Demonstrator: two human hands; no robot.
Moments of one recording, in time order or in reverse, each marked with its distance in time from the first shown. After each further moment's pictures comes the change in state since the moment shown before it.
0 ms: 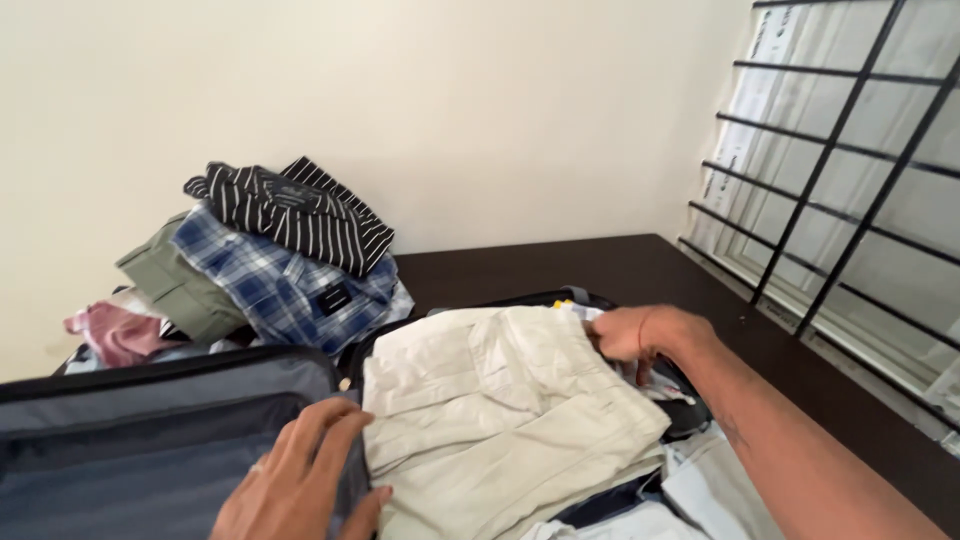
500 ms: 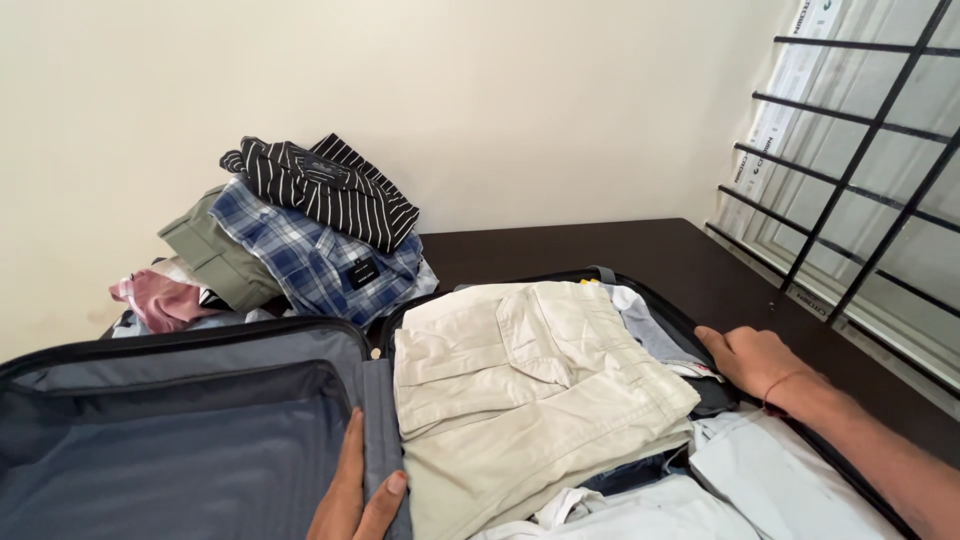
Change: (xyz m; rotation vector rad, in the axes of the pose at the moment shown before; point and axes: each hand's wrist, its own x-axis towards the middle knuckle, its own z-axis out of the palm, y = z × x) left_hand -0.059 -0.050 0.125 -0.662 0.156 -0.187; right_hand 0.028 0.150 0.034 -0.077 0.614 0.201
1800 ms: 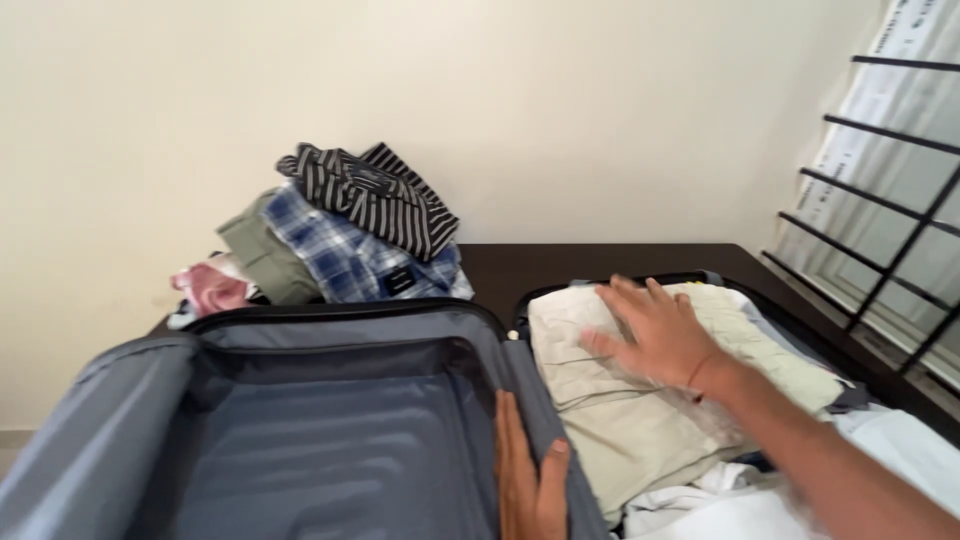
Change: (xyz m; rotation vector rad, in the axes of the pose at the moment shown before) left_hand 0.048 0.106 0.171 -0.232 0.389 -0.065; right_hand -0.009 -0.150 -0.008 -0.170 0.296 -0.770
